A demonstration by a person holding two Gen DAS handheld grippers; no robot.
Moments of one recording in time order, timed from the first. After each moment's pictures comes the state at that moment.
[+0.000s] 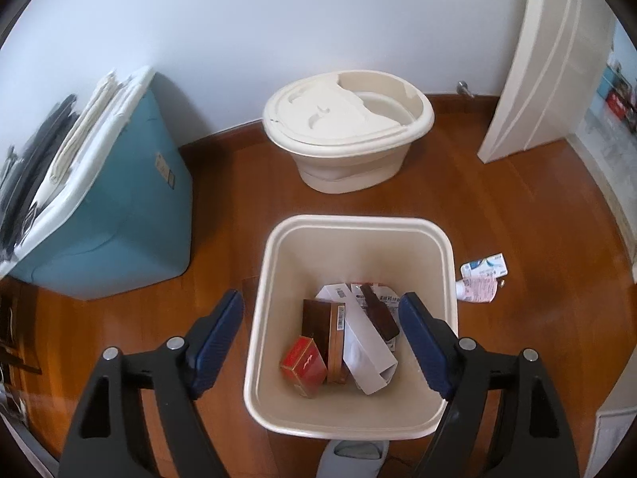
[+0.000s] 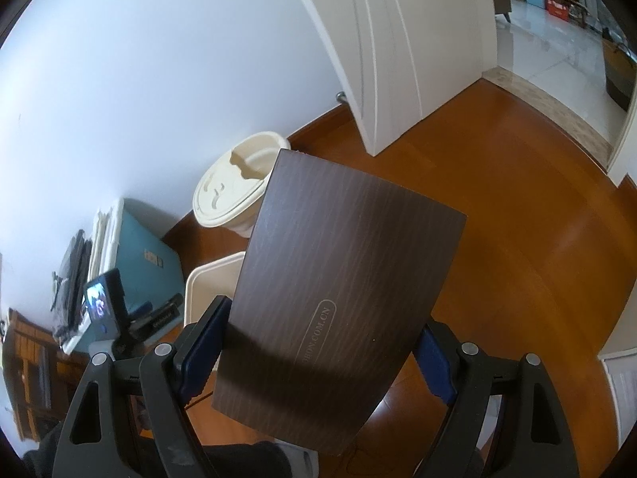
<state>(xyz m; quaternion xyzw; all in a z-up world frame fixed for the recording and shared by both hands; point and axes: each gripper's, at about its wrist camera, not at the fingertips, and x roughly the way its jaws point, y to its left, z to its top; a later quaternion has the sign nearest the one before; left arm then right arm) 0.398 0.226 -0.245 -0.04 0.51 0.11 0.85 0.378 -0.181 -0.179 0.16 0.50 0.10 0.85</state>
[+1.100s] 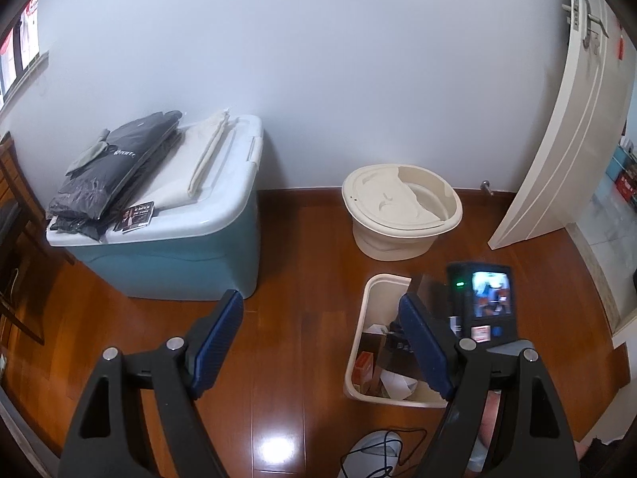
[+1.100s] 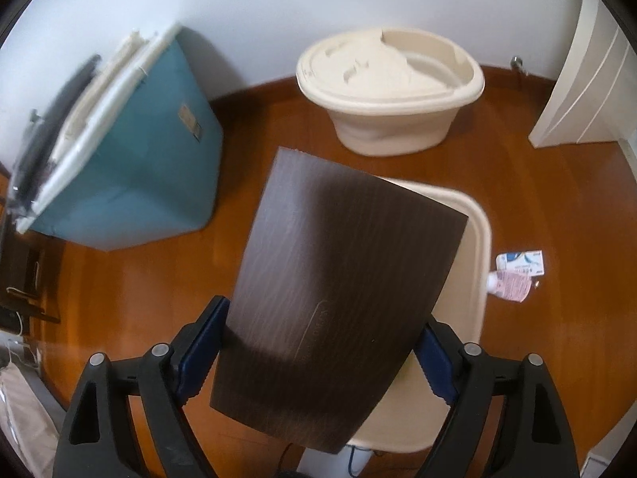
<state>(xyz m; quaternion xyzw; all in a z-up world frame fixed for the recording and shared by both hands) 0.269 0.334 -0.114 -0.10 0.40 0.16 0.90 0.466 0.171 -0.357 -0.03 0.59 0.22 0.77</state>
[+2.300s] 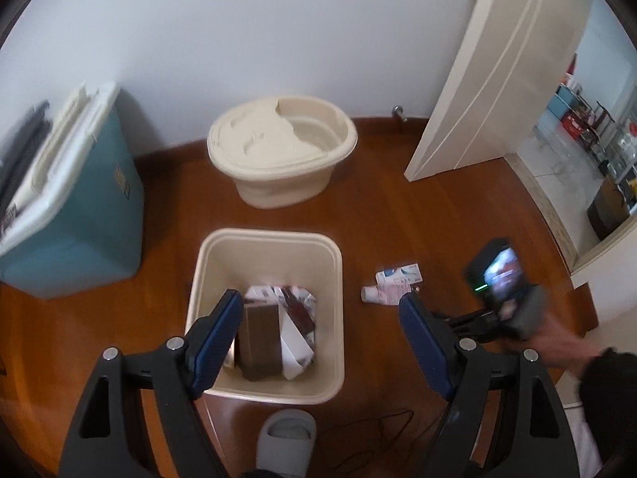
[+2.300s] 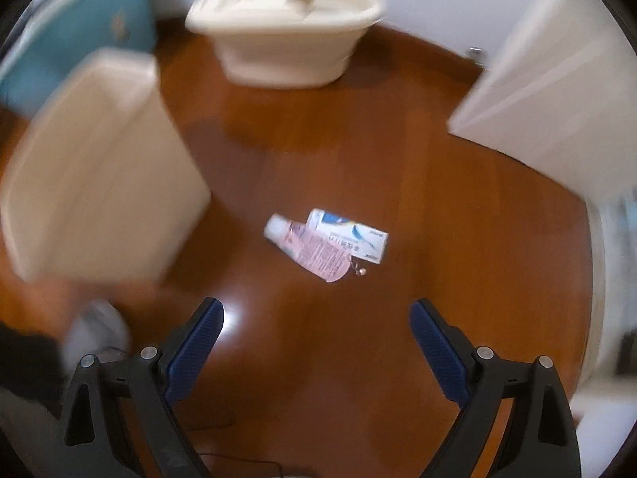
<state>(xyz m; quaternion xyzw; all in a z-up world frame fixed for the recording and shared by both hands) 0.370 0.182 -0.182 -0.10 0.50 0.01 0.86 0.547 -0.087 -0.465 -0.26 0.57 0.26 0.73</state>
